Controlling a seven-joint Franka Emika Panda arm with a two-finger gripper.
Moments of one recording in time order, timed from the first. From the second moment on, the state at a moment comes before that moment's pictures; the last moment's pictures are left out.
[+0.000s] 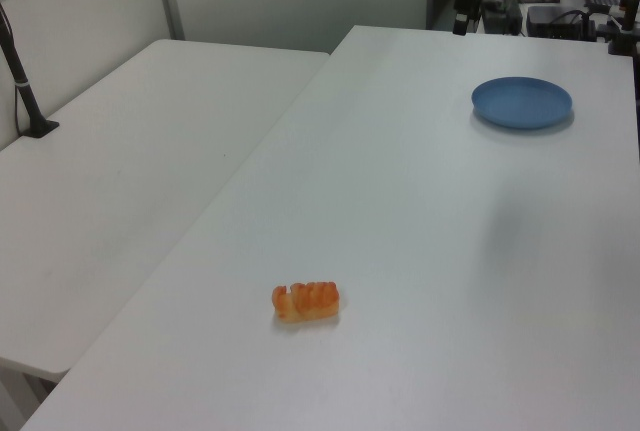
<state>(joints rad) 0.09 0.02 -0.04 -1.61 0.07 1.76 -0.04</state>
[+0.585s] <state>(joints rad) 0.11 0.02 -0.05 -1.61 0.07 1.76 -0.04</state>
